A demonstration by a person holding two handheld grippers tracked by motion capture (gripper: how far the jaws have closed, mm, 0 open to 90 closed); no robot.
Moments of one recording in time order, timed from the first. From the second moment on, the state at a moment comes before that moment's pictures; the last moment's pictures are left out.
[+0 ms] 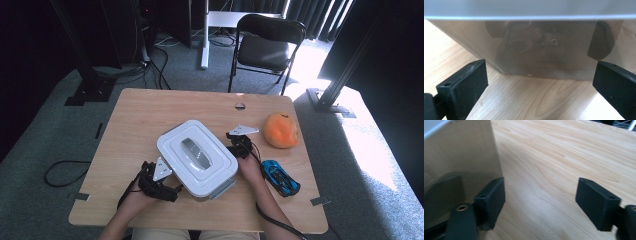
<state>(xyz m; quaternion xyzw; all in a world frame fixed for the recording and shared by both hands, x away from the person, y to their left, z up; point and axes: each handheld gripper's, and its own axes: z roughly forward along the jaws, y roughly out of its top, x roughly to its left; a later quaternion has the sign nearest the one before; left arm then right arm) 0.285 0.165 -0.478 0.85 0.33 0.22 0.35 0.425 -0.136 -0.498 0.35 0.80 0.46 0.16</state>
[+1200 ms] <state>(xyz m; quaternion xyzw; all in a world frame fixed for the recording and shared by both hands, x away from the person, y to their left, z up) 0.292 0.233 -0.504 0.83 0.40 0.20 0.33 0.364 -0.198 -0.482 0.41 0.80 0.41 0.18</state>
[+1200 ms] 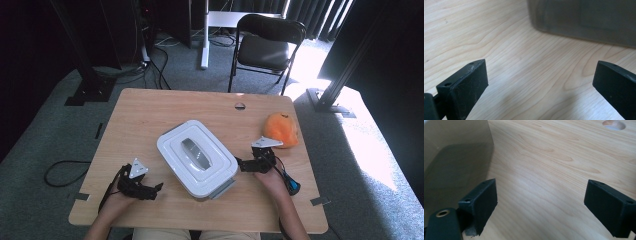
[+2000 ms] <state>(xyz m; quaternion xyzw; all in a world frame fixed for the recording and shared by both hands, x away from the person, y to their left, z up) 0.290 0.277 -0.514 0.81 0.45 0.20 0.32 0.314 -0.233 -0.453 0.42 0.77 0.44 0.17</state>
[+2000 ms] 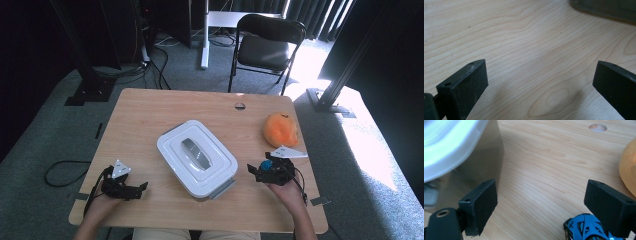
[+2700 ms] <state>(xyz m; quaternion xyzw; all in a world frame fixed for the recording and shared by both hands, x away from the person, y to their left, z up) 0.293 0.290 -0.523 0.80 0.46 0.19 0.32 0.307 -0.214 -0.405 0.39 0.77 0.48 0.18</state>
